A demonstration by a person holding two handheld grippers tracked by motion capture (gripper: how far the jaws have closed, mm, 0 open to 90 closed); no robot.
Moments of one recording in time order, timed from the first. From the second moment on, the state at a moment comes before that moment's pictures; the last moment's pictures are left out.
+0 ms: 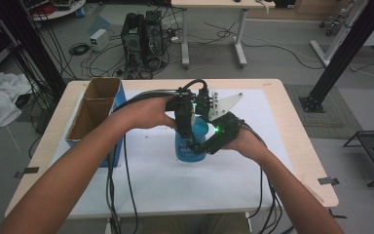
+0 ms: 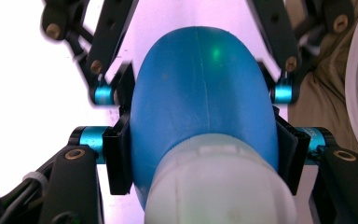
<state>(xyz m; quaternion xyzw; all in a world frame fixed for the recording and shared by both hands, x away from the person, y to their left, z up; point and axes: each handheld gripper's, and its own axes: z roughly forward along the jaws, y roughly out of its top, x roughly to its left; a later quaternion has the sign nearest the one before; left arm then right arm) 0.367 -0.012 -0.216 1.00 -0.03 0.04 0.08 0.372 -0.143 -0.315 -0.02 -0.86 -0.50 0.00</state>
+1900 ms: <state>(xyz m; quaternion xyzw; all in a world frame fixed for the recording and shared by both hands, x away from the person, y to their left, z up) 0.386 0.113 -0.114 0.97 0.19 0.09 0.11 0.341 -0.319 -0.319 -0.18 -0.92 -0.34 -0.06</state>
